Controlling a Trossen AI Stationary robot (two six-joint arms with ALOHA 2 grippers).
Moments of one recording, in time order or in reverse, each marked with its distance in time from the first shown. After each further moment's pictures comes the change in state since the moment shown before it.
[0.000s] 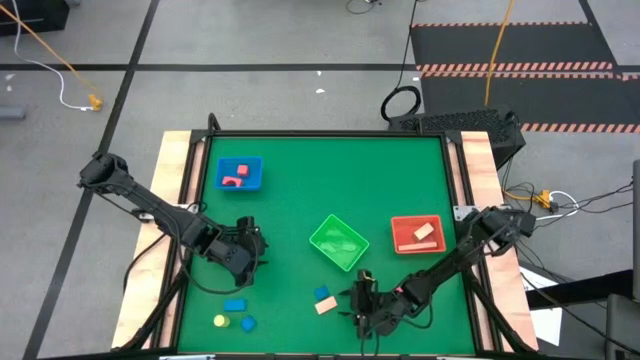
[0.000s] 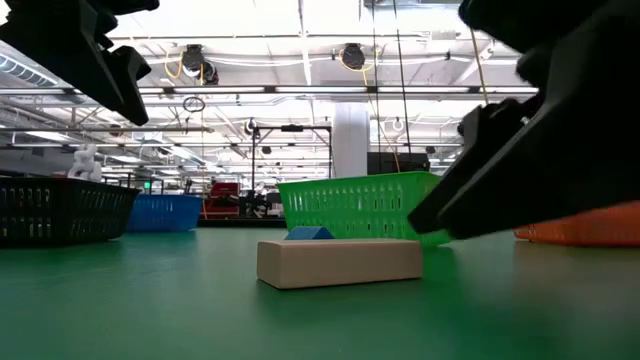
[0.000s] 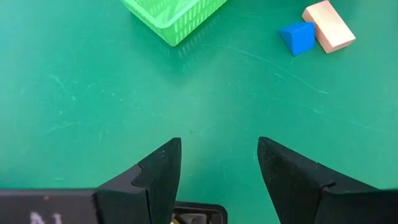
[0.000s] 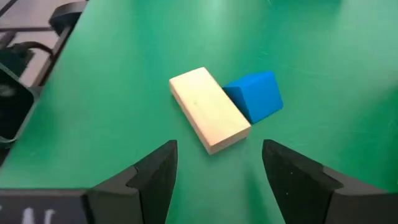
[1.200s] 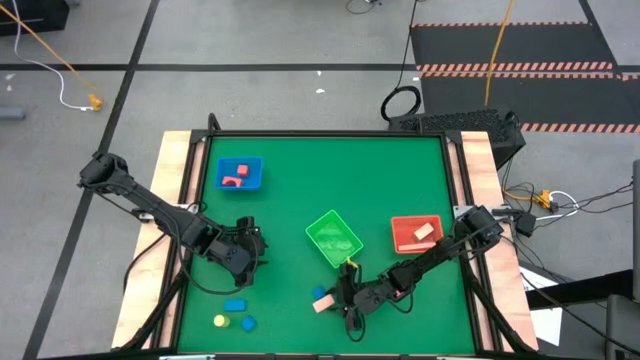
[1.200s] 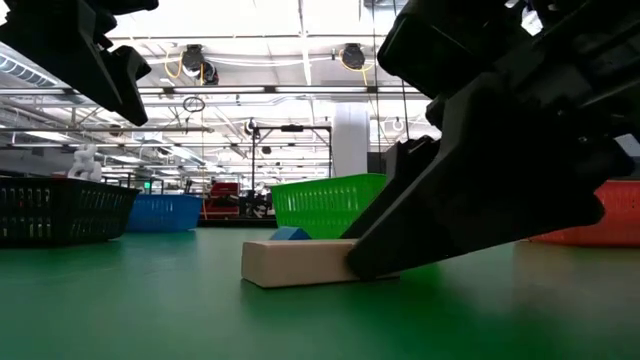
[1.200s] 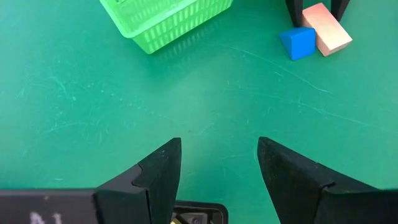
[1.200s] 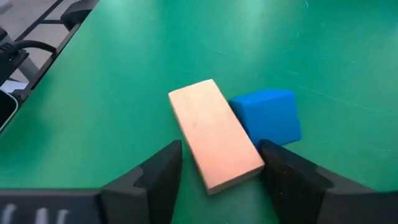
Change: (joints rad) left arm -0.001 0.000 0.000 -0.003 0.000 0.007; right arm -0.143 0.082 0.000 0.195 -0.263 -0.182
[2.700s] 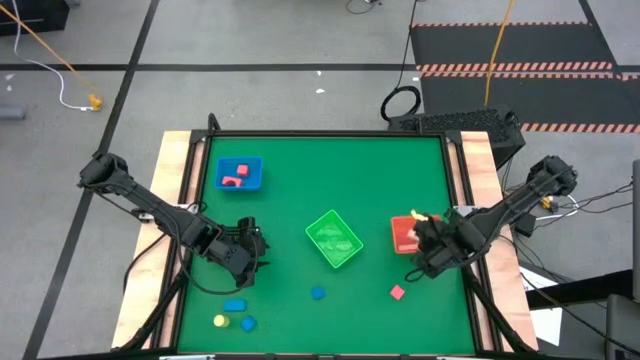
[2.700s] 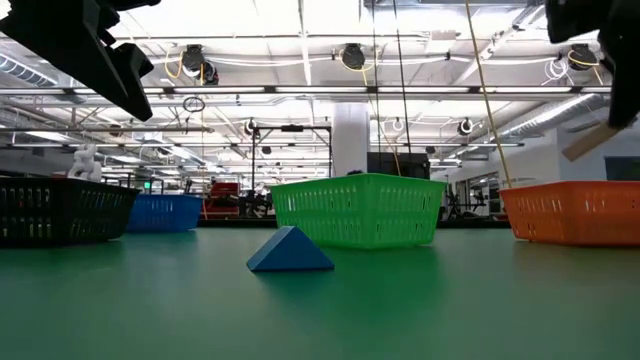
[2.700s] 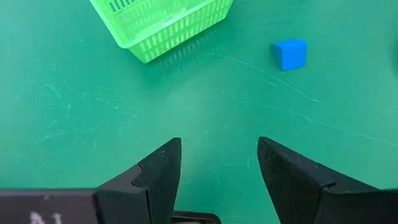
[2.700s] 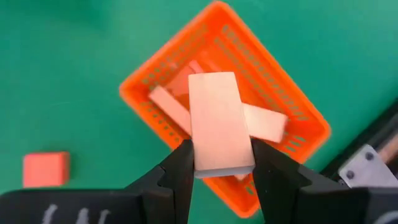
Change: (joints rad) left arm 0.000 0.000 0.000 0.035 0.000 0.000; right arm 0.041 -0.830 -0.005 -1.814 0.024 0.931
